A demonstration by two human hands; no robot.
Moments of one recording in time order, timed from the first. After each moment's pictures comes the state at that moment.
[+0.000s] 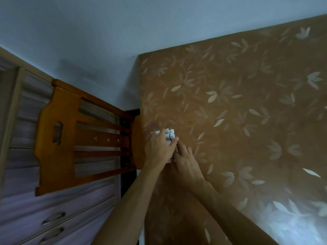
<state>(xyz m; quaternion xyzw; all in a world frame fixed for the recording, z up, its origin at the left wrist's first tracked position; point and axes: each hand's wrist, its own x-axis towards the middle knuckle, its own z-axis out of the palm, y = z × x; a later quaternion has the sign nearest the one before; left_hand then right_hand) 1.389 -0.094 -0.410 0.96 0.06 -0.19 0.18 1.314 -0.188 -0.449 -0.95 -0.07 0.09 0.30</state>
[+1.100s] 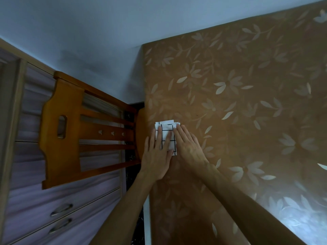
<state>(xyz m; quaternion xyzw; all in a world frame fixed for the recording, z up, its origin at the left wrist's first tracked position) 1.343 -0.031 -0.455 0.97 -0.16 -0.18 -0.02 1.343 -0.189 -0.444 -0.94 -0.08 0.19 0.27</state>
